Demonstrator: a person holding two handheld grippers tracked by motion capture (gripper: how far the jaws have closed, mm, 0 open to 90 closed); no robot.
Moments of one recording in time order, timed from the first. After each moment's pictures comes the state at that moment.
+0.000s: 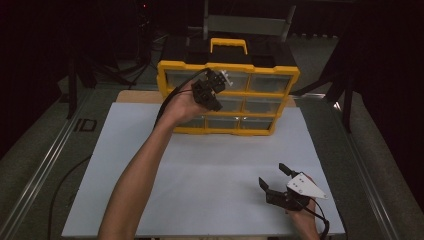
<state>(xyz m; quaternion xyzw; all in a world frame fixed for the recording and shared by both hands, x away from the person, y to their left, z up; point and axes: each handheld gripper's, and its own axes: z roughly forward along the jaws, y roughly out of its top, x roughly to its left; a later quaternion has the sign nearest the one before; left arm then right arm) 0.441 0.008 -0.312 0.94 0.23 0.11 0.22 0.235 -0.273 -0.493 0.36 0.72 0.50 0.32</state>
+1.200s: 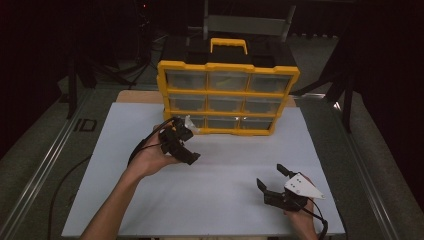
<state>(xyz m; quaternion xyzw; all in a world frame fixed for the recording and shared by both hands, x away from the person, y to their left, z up) 0.341 0.084 -0.388 0.92 0.28 0.11 0.25 0.235 -0.268 -0.495 0.36 0.72 0.50 0.31</state>
